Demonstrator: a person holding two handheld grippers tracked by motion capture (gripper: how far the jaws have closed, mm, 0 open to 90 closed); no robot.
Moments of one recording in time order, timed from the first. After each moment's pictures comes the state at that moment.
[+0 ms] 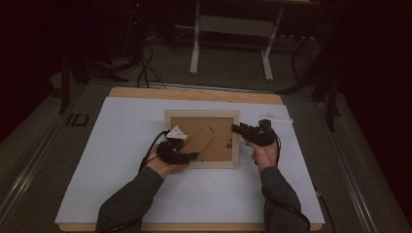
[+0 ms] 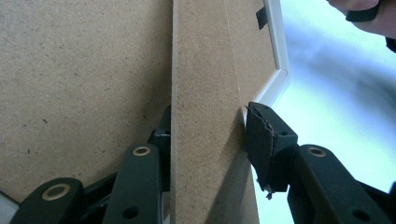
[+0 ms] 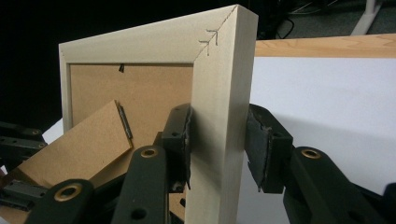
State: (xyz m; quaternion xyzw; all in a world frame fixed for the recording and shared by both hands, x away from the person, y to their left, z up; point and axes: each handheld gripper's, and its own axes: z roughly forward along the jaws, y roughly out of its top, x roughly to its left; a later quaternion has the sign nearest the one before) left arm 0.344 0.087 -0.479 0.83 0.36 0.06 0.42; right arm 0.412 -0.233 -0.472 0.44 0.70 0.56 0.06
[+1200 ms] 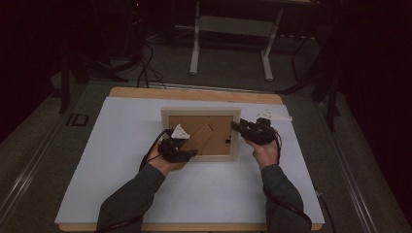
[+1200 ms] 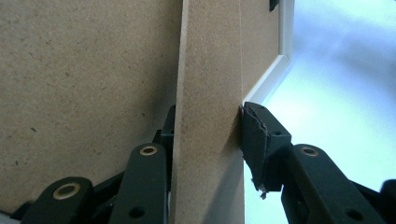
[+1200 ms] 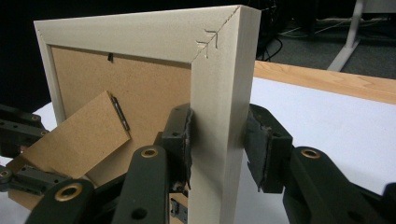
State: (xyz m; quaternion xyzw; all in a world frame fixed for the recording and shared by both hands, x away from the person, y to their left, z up) left arm 0.348 0.081 -0.477 0.84 0.34 0.11 0.40; right arm 0.403 -0.224 -0.450 0.40 0.73 0.54 0.13
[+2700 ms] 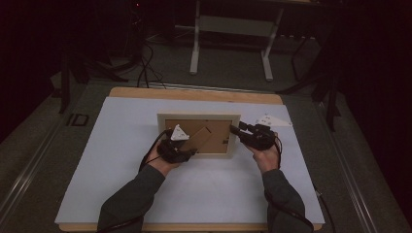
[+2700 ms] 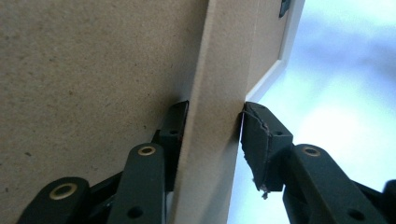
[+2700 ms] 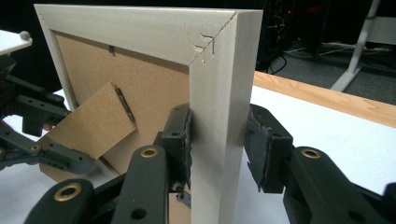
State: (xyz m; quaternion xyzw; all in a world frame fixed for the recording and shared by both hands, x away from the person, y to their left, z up) left arm 0.345 0.084 -0.480 0.84 0.35 0.13 0.40; right arm 0.384 -0.220 -0.448 0.34 0.74 0.55 0.16
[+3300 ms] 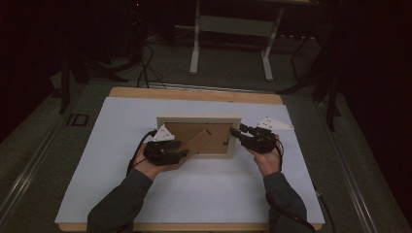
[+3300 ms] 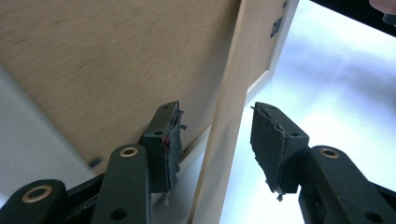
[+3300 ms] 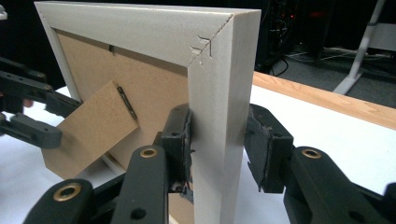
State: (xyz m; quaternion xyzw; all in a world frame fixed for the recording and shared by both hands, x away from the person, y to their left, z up) left arm 0.324 0.121 -0.465 0.81 0.36 0.13 0.44; right arm 0.374 -0.222 -0.448 0.33 0.75 0.55 0.17
